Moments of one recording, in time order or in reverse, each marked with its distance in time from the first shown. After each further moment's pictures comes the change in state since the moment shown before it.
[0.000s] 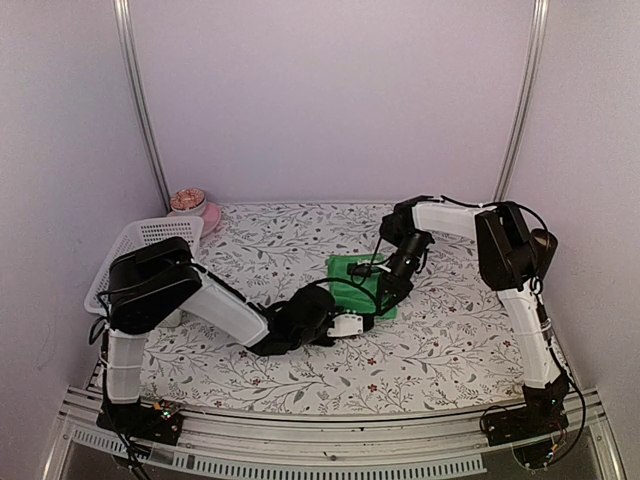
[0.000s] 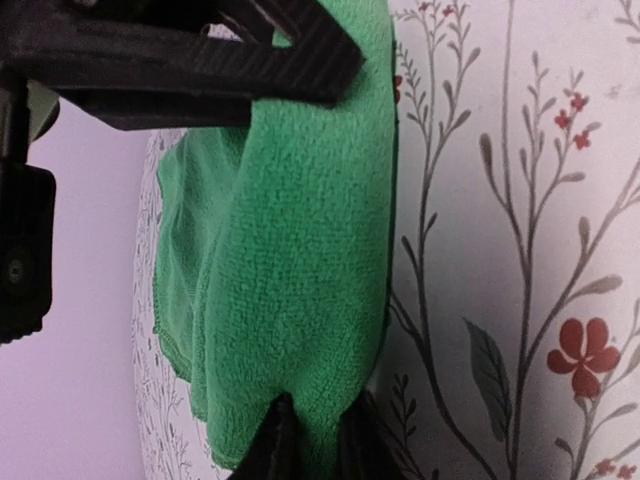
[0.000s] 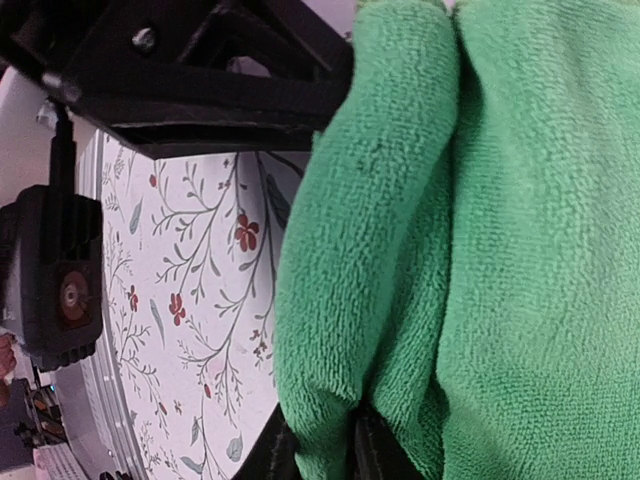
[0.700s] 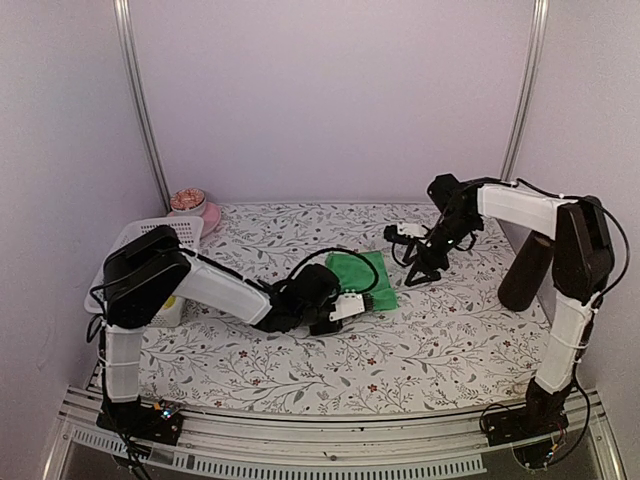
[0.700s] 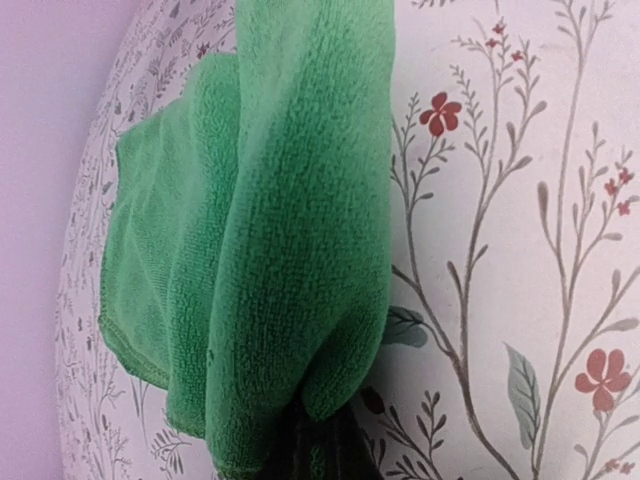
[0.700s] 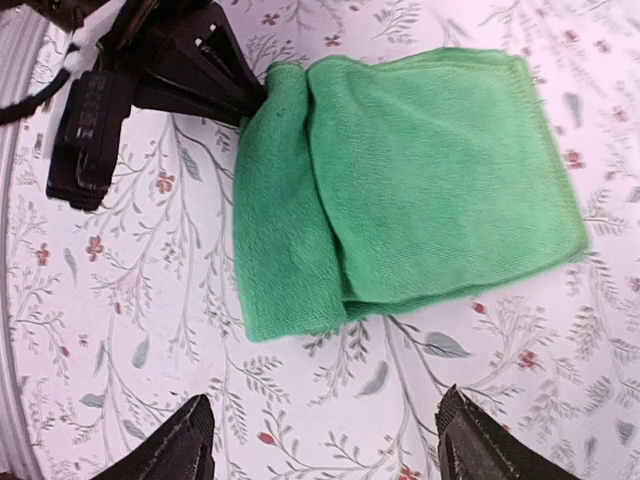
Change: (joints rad) left arm 0.054 -0.019 0.136 -0.286 0.135 -0.219; right arm -0.114 -0.448 -0.365 0.365 0.119 -0.039
